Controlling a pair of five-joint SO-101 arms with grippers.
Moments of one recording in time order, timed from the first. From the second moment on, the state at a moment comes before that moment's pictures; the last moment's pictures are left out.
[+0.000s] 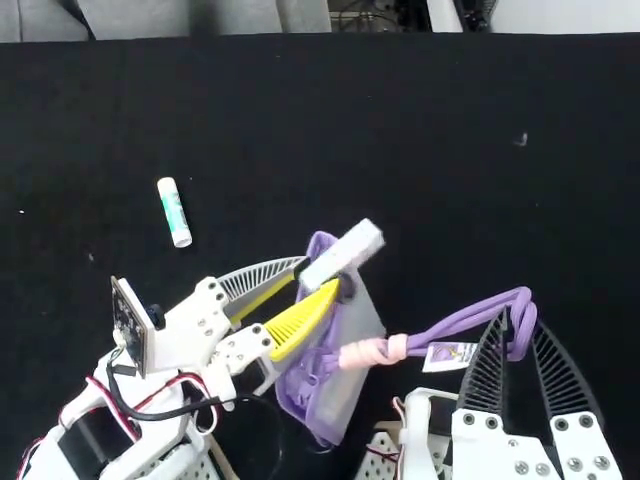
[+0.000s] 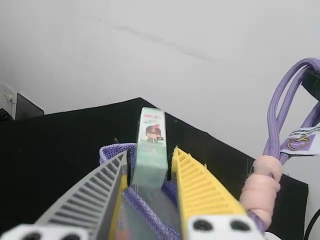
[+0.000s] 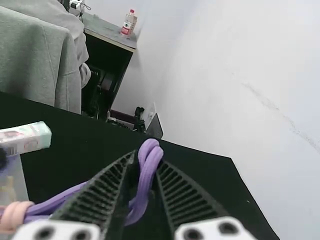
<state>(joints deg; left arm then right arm) 44.9 -103.0 67.6 41.6 12.4 12.3 -82.9 -3.1 99.4 24.1</state>
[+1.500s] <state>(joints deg) 35.1 -81.5 23.5 72.6 6.0 12.3 -82.9 -3.1 99.4 24.1</state>
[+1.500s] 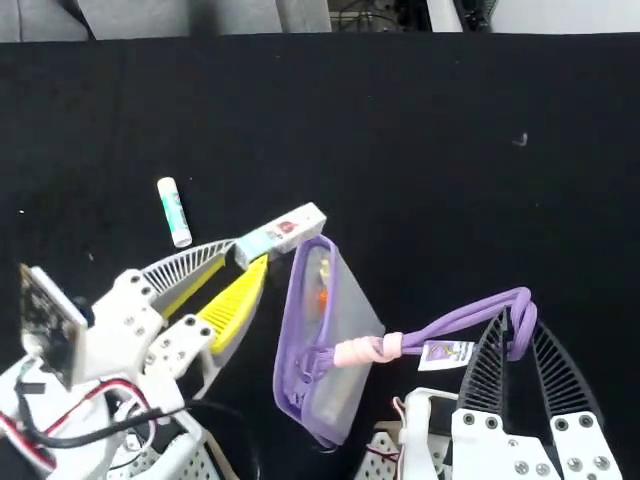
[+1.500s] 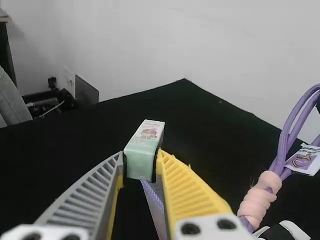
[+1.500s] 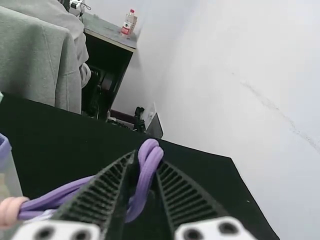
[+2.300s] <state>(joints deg) 47.3 -63.4 -0.7 100.5 3.6 12.3 -82.9 -3.1 99.4 24.1</state>
